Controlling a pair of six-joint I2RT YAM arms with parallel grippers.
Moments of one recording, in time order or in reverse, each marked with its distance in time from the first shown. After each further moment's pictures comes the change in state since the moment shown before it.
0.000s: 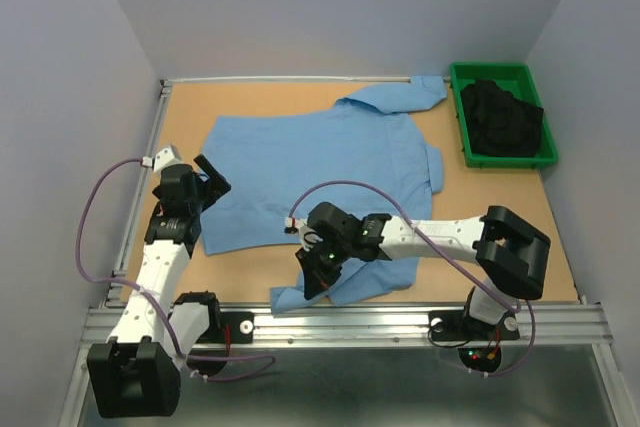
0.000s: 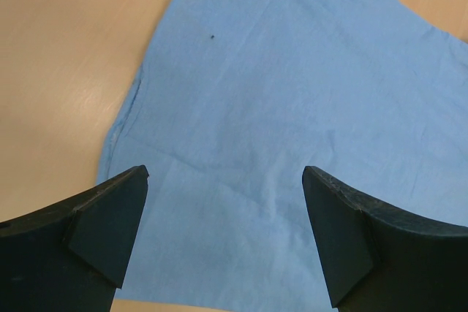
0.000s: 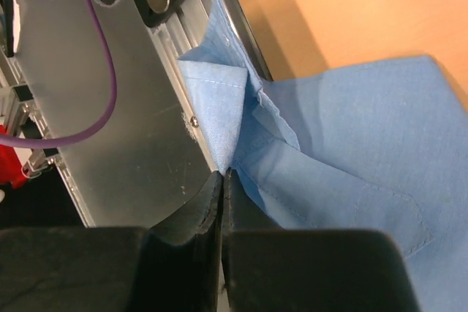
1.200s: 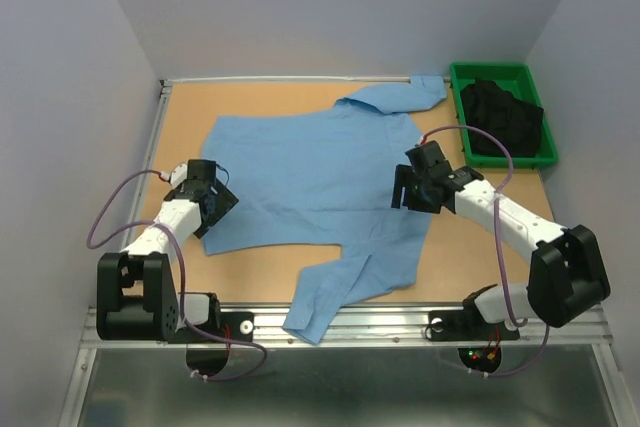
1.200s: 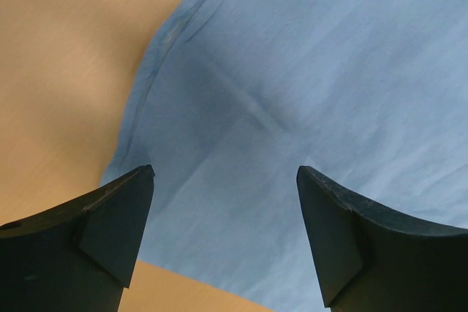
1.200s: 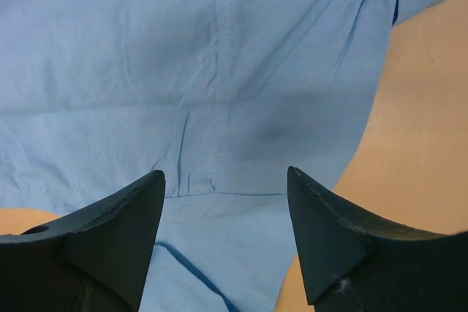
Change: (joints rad) left arm -0.047 0.373 0.051 -0.203 -0.108 -0.233; right arm -0.656 -0.298 -0.091 -0.325 0.699 0.087
